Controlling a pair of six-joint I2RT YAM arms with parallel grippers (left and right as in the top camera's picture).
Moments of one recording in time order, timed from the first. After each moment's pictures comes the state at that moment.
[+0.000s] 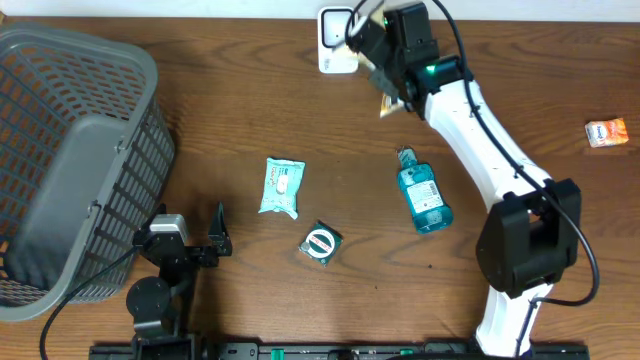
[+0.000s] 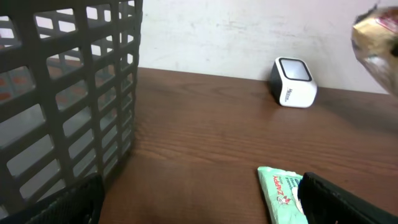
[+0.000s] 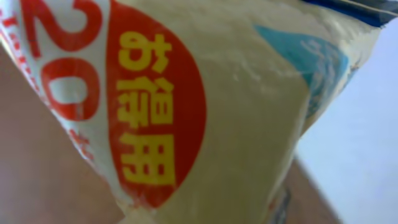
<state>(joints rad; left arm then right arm) 0.11 0.05 0.02 -0.10 0.16 -0.12 0.36 2.03 1.77 -0.49 0.21 -0.68</state>
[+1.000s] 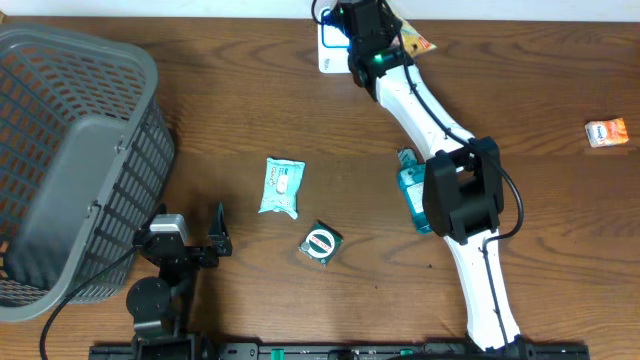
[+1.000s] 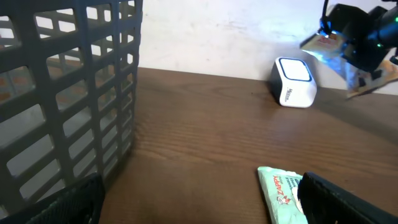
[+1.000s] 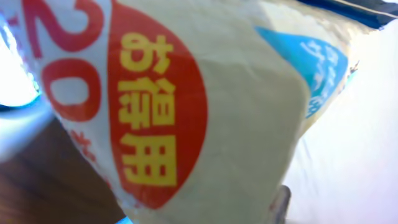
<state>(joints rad) 0.11 0.05 0.02 -0.10 0.16 -0.12 0.40 2.48 2.20 -0.34 0.65 -0.78</state>
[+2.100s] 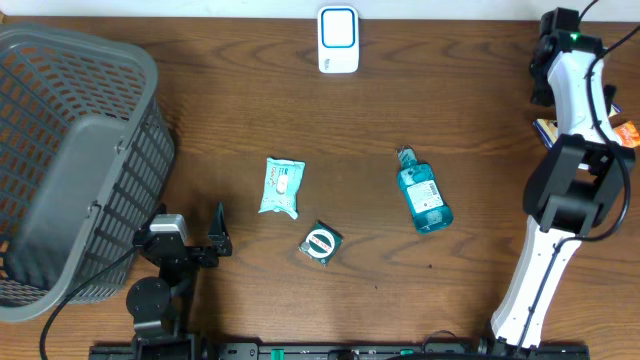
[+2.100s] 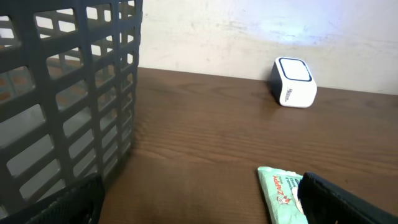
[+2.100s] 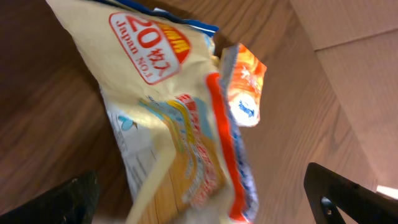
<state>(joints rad) 0.11 0.05 0.02 -0.10 0.16 -0.12 -0.21 2.43 2.21 -1.11 0.74 0.37</state>
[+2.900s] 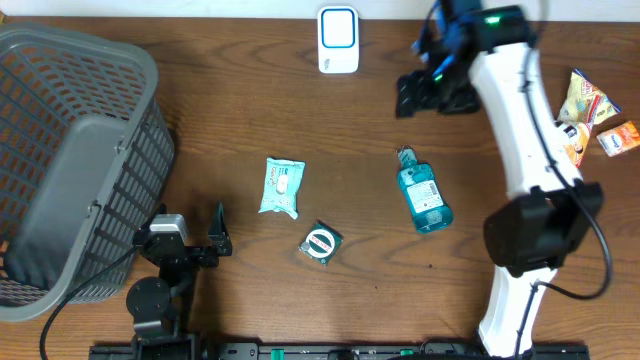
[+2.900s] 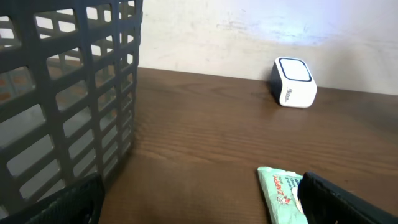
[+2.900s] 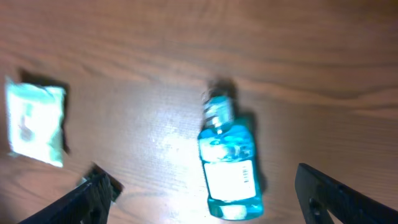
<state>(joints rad) 0.11 0.05 0.02 -0.10 0.16 -0.12 0.22 2.11 2.16 -1.47 -0.14 0.10</state>
